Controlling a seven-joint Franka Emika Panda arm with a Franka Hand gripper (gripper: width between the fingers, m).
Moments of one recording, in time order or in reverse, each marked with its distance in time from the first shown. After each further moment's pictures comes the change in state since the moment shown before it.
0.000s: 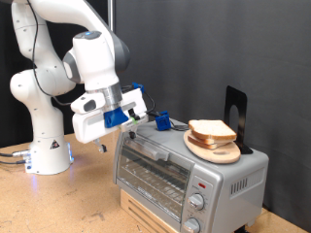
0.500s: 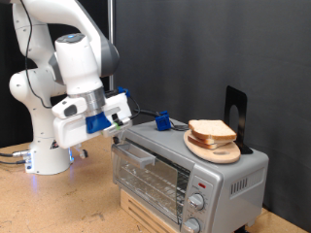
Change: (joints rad) arm -0.079 -0.005 -0.057 -0.002 -0.054 -0.059 -0.063
